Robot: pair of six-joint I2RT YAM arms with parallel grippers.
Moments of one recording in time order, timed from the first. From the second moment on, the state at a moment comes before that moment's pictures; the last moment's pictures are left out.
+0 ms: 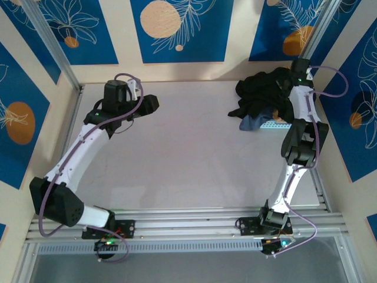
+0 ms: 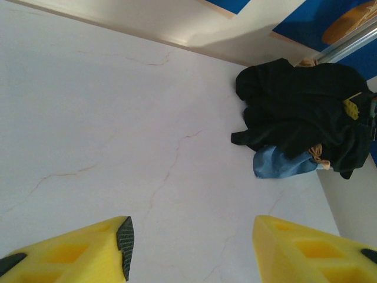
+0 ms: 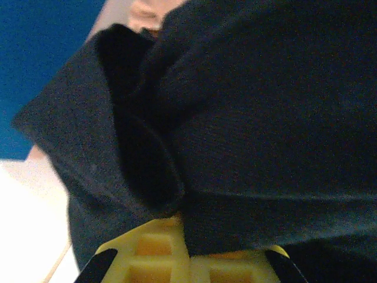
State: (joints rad) left arm -0.32 1.40 1.34 -0.49 0.29 -0.52; right arm -0.22 2.06 1.90 -0.55 0.05 0.79
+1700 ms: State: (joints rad) left arm -0.32 1.32 0.85 -0.62 0.14 -0.82; right arm 0.55 1.35 0.93 -0.73 -0.11 0.67
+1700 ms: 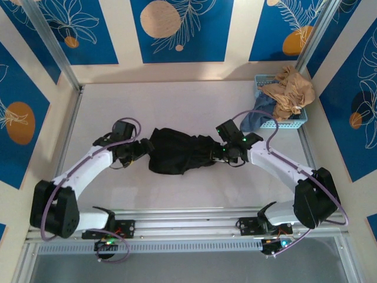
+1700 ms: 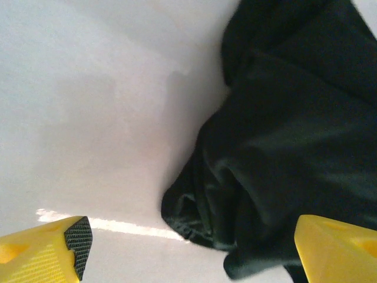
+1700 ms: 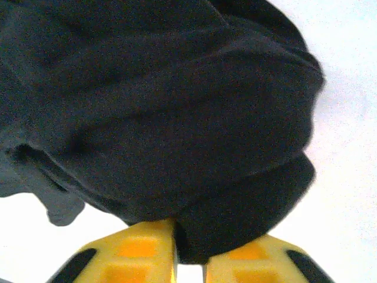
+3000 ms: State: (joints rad) left arm -0.38 1.51 1.17 -0.56 0.22 -0.83; right arm 0.25 1.36 0.85 -0.52 -0.41 1.13
